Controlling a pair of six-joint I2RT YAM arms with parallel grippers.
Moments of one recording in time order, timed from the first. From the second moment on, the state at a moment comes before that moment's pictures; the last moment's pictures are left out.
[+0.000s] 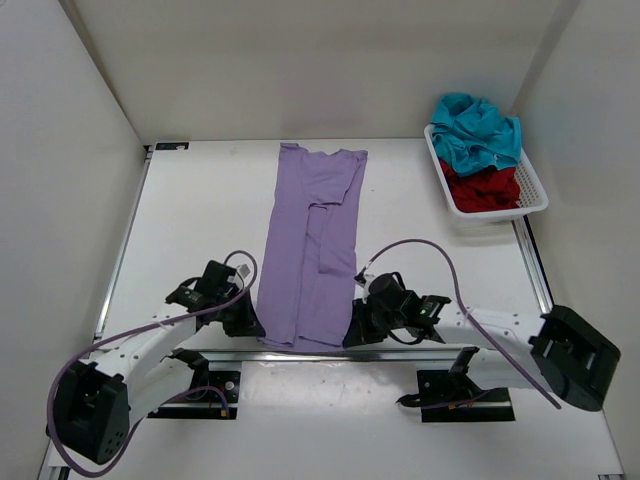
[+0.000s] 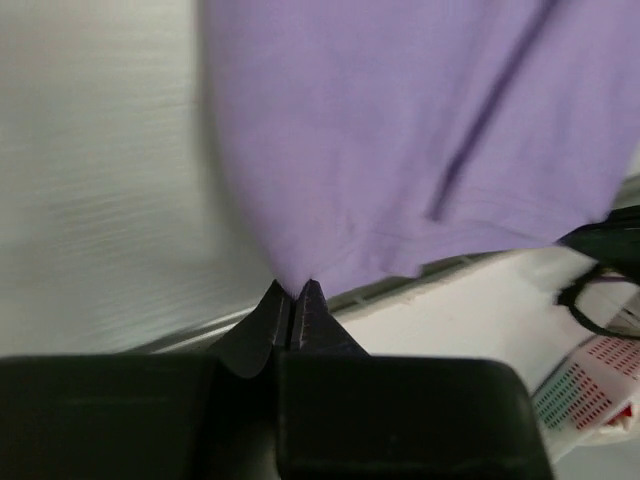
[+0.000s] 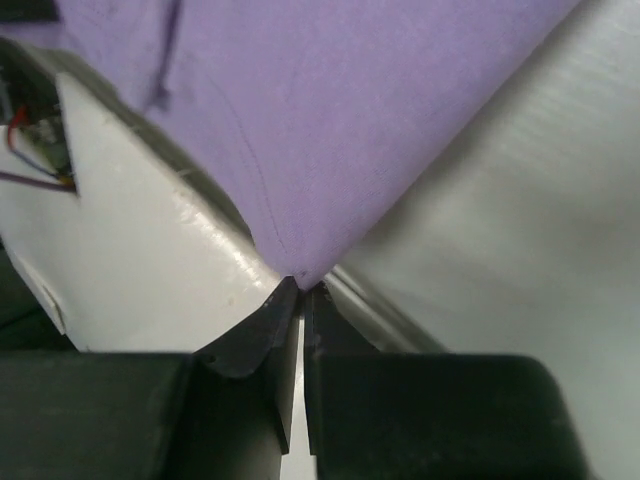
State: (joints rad) left arm -0.41 0.96 0.38 -0.59 0.36 -0.63; right arm 0.92 1.21 0.40 -0.05 -0.34 0.81
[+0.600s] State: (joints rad) left arm -0.26 1.24 0.72 -0.10 0.39 -0.84; right arm 0.42 1.33 0.88 -0.27 -0.40 0.51
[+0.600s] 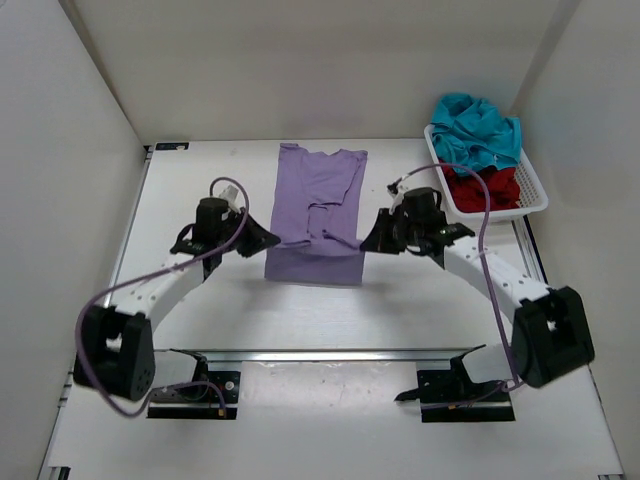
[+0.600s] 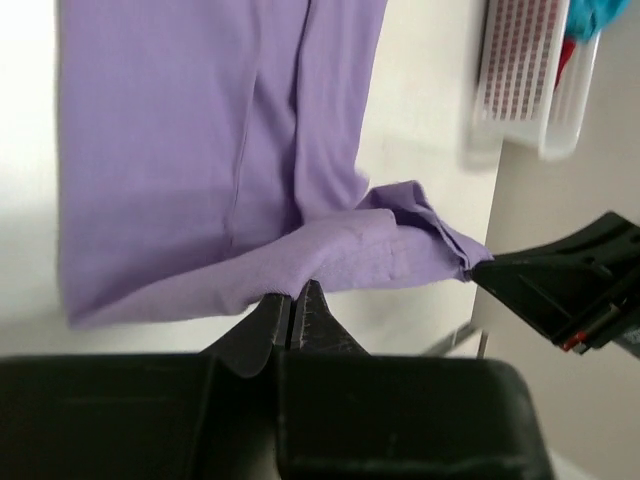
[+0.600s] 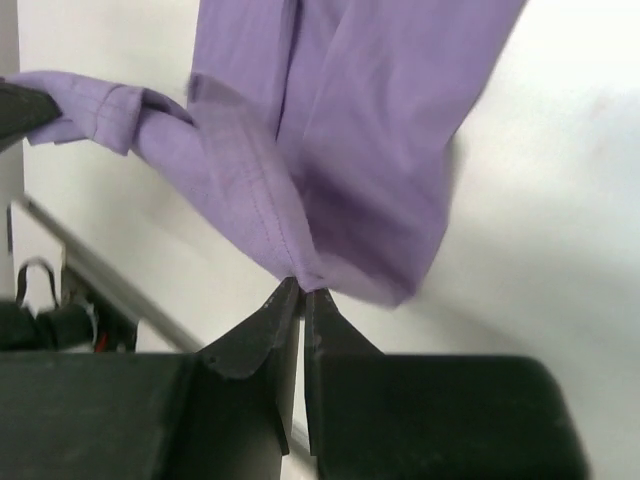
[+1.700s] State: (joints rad) left arm -0.16 1.95 1.18 0.14 0.29 -0.94; right arm 0.23 2.11 1.58 -0.36 -0.45 0.35
